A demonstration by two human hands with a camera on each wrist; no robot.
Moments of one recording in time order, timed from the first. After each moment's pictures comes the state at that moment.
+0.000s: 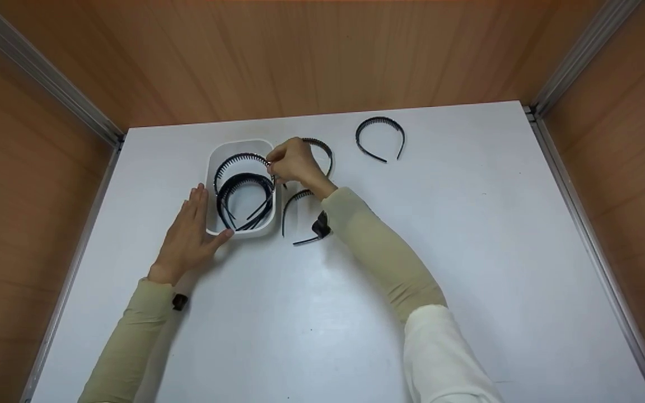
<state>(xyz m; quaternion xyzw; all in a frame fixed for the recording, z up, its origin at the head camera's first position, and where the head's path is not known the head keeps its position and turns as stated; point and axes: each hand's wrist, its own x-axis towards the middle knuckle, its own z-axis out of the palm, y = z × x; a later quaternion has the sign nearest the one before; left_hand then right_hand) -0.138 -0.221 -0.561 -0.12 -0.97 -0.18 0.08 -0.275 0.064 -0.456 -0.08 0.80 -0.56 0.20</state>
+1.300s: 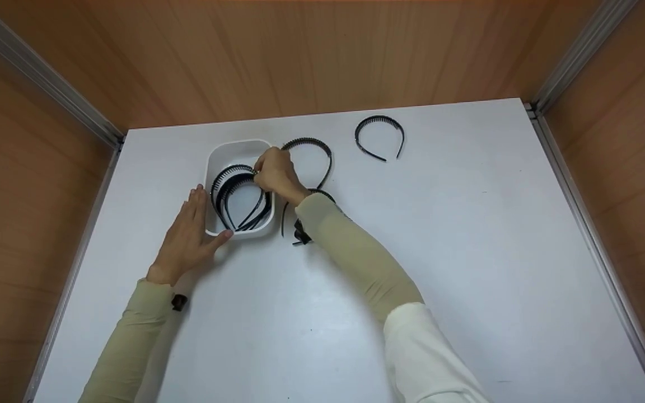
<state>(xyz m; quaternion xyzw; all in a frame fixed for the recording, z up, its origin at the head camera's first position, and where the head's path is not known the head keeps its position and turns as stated) -0.134 -0.228 -0.553 -0.11 -0.97 -0.18 0.06 -0.270 0.012 -0.476 -0.12 0.89 -0.43 0.11</state>
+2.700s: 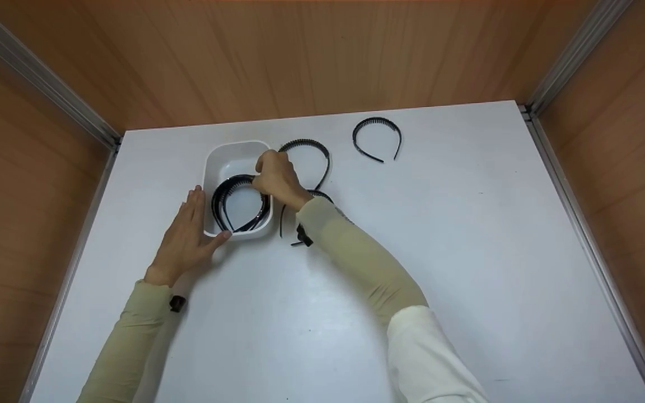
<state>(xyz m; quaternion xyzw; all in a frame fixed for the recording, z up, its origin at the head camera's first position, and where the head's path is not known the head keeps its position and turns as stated) -0.137 -0.223 -0.555 -0.12 -0.97 -0.19 0.07 -0.264 0.027 -0.475 -0.18 0.89 -0.41 0.08</state>
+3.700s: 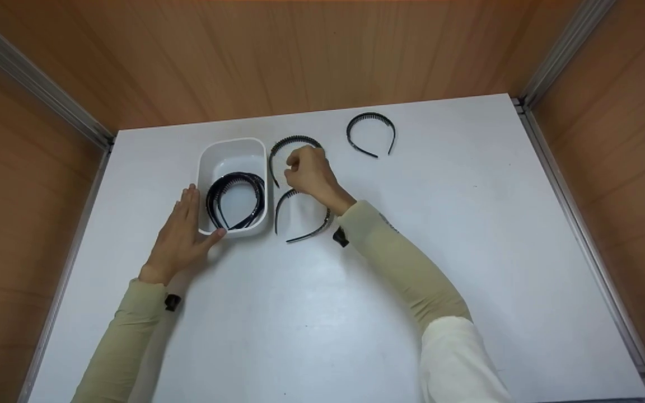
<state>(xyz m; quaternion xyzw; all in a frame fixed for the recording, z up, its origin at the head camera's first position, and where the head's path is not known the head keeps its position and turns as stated) -0.138 -0.229 -0.553 -0.10 -0.98 -0.17 0.04 -0.249 0.102 -0.464 -0.17 0.89 -0.43 0.04</state>
